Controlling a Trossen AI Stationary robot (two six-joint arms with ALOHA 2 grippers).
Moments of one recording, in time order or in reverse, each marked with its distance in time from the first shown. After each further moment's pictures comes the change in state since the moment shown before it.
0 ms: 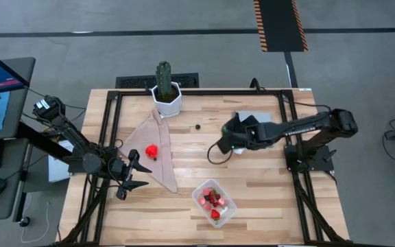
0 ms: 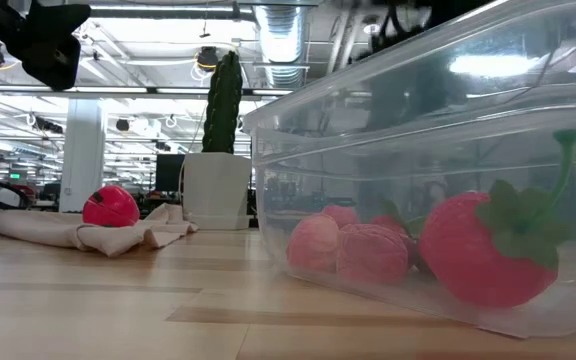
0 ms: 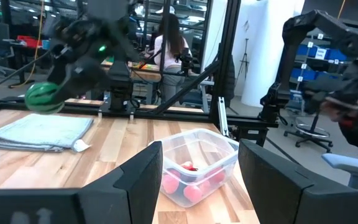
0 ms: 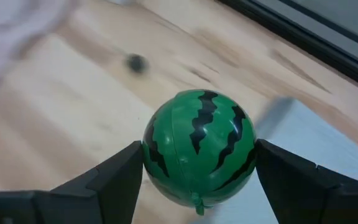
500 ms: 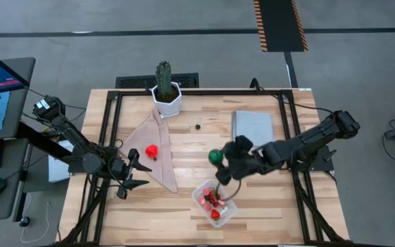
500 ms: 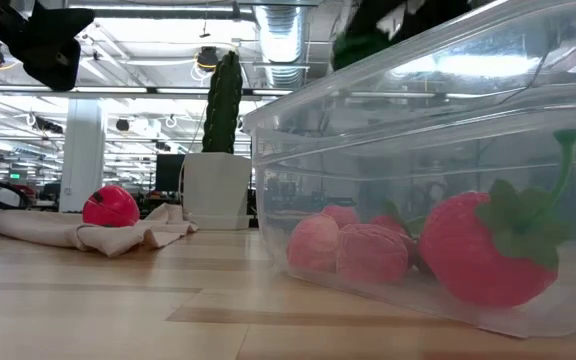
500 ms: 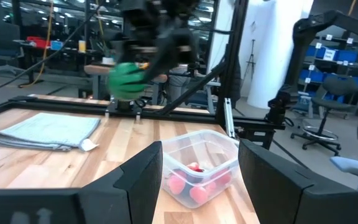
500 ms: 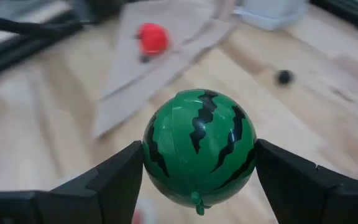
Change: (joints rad) left arm 0.000 0.000 0.000 0.002 -0.028 0.000; right arm 0.324 0.000 0.118 0.139 -0.027 -0.001
